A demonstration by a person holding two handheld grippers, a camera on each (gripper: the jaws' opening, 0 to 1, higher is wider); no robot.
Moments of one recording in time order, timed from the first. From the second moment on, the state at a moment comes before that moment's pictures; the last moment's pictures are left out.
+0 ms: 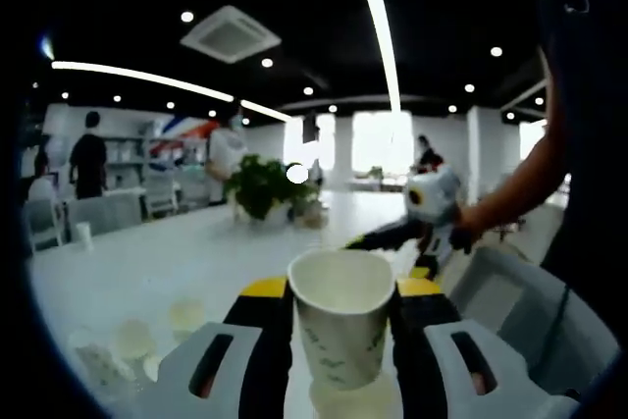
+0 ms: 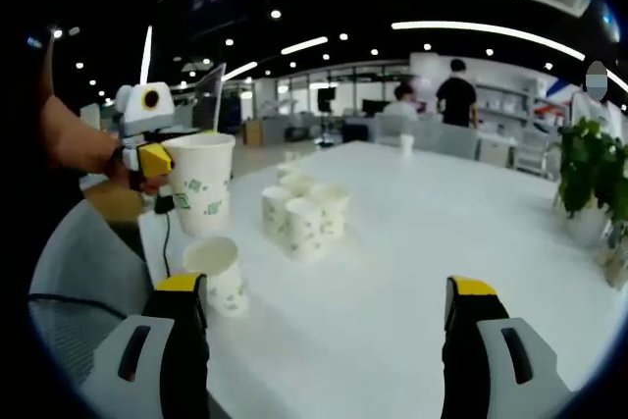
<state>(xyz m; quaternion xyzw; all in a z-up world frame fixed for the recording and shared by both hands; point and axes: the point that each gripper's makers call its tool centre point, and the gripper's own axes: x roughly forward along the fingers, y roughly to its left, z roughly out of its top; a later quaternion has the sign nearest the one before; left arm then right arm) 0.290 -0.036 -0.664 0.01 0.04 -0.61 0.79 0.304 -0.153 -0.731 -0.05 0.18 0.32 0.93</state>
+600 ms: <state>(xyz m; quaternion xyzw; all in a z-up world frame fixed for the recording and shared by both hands) 0.288 -0.034 -0.692 0.02 0.06 -0.61 0.79 0.302 -0.149 -0.736 -0.05 0.18 0.32 0.93</state>
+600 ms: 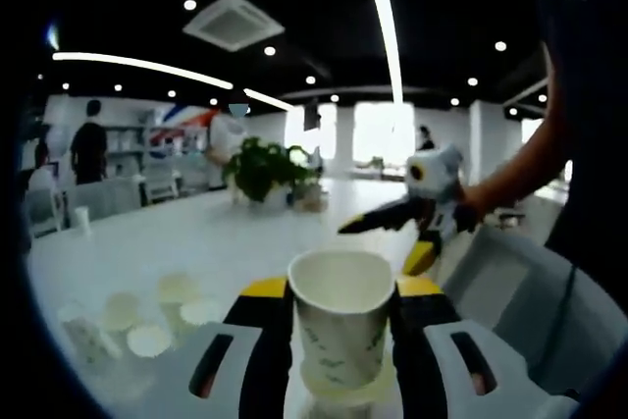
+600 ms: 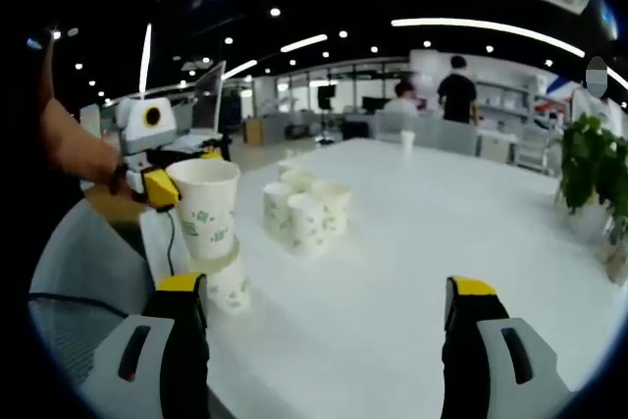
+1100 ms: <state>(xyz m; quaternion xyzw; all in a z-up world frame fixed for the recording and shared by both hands) 0.282 -0.032 -0.725 0.03 0.09 -0.61 0.79 0.300 -0.149 -0.738 -0.05 0.19 0.32 0.93</state>
